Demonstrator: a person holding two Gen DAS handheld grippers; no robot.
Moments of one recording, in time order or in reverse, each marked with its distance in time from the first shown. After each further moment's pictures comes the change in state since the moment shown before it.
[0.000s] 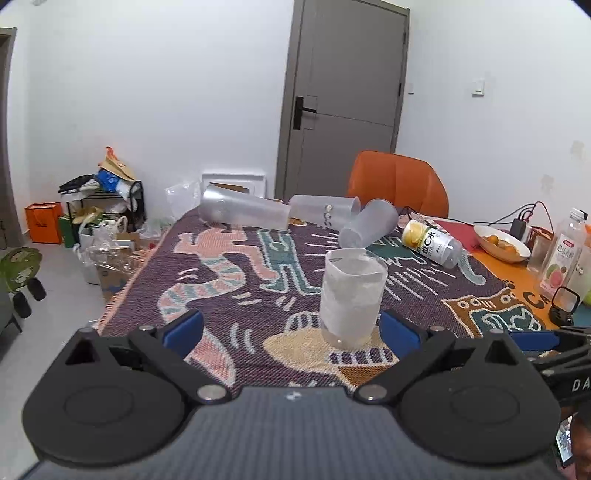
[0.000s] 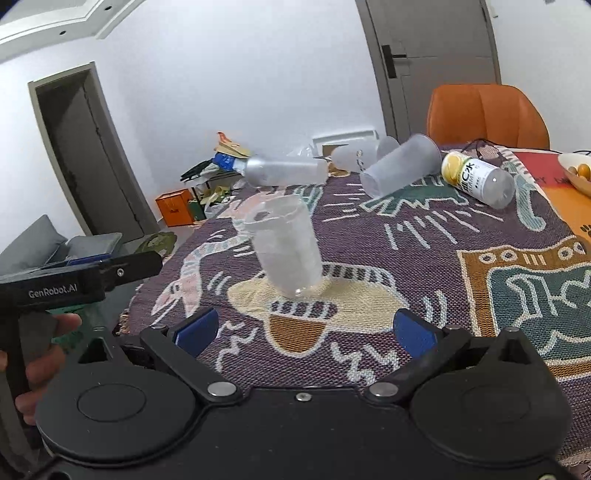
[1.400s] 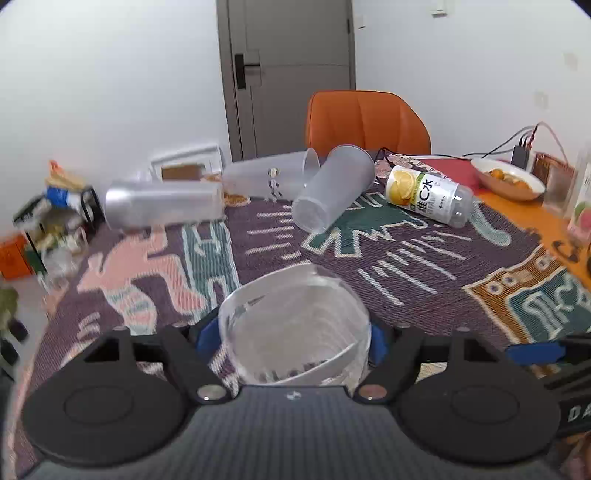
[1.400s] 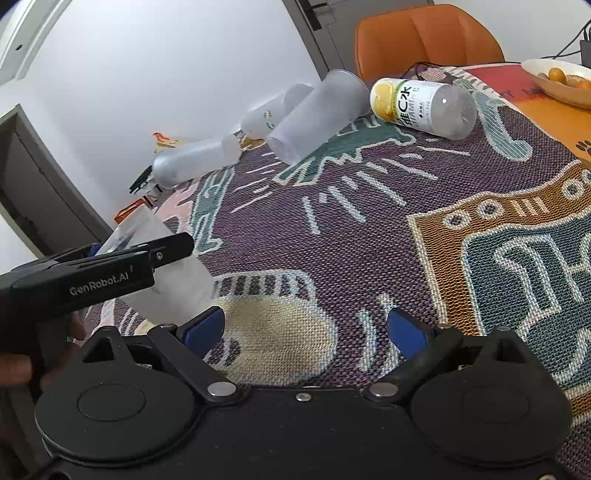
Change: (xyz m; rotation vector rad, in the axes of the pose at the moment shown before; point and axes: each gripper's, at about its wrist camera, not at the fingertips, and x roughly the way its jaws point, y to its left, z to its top) left arm 0.167 -0.066 0.028 0.197 0.157 -0.067; right arm 0.096 -0.091 0.014 0.256 0.105 -0.069
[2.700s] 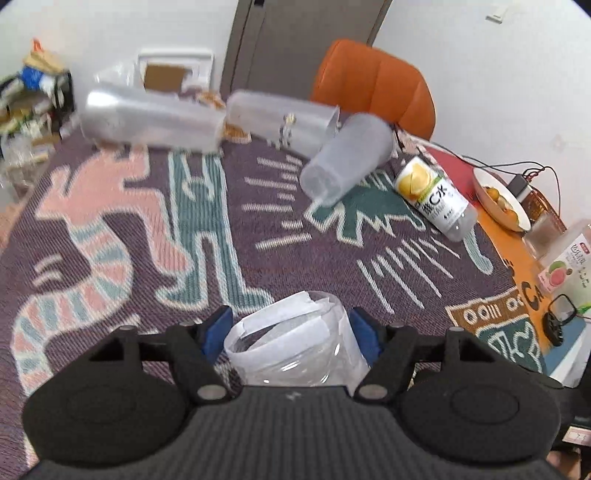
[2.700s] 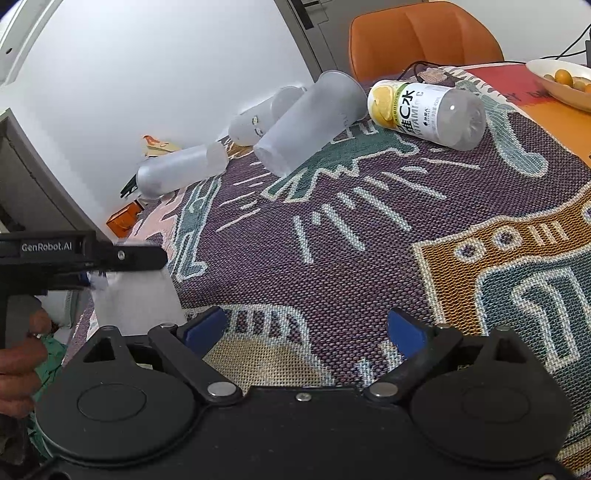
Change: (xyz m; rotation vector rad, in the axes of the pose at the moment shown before) left arm 0.038 0.059 0.038 -0.231 0.249 -0.170; right arm 0.029 -0.003 0.025 0.015 0.008 -0.024
